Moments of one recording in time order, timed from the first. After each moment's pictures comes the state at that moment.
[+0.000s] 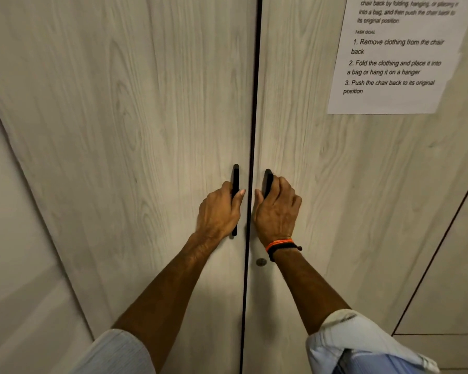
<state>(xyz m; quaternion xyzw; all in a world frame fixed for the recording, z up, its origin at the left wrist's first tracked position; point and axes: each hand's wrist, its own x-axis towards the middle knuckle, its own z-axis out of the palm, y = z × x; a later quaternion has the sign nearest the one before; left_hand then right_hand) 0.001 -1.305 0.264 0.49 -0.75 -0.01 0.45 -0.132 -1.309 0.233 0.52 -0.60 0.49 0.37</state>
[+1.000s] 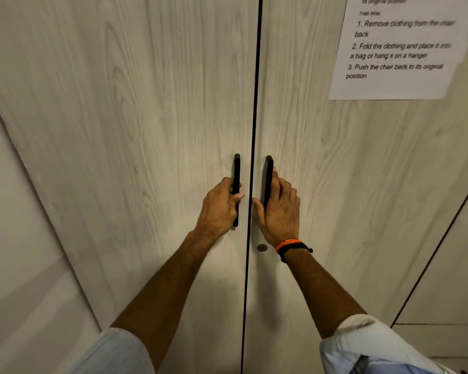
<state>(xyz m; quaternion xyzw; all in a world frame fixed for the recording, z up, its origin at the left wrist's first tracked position) 0.008 -1.313 0.246 0.43 -0.76 -0.11 0.48 -0.146 -1.300 0.216 0.62 -0.61 0.45 0.19</state>
